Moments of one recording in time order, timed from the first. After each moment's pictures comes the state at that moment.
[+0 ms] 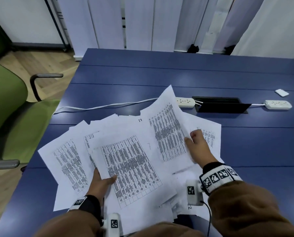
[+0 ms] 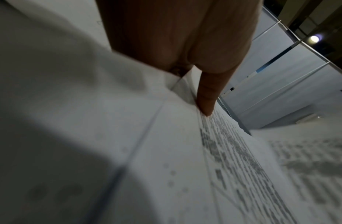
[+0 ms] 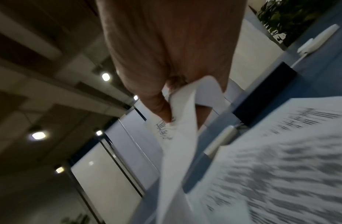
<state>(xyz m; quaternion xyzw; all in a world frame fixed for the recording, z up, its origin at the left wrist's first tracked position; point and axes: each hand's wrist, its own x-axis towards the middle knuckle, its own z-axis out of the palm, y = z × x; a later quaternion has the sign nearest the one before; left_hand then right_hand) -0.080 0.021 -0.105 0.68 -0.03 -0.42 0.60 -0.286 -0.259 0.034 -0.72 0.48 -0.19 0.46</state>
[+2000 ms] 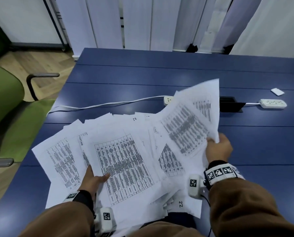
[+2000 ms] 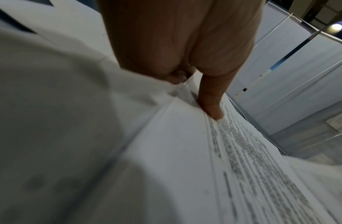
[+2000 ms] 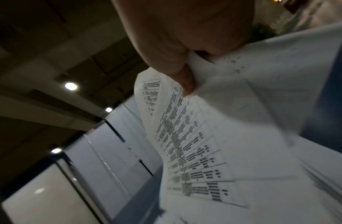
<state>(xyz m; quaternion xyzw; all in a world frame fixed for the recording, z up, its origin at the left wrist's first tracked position) -0.083 0.014 -0.090 0.71 -0.04 -0.38 0.60 -0.344 -0.297 0.025 -0.59 0.66 -0.35 0.31</state>
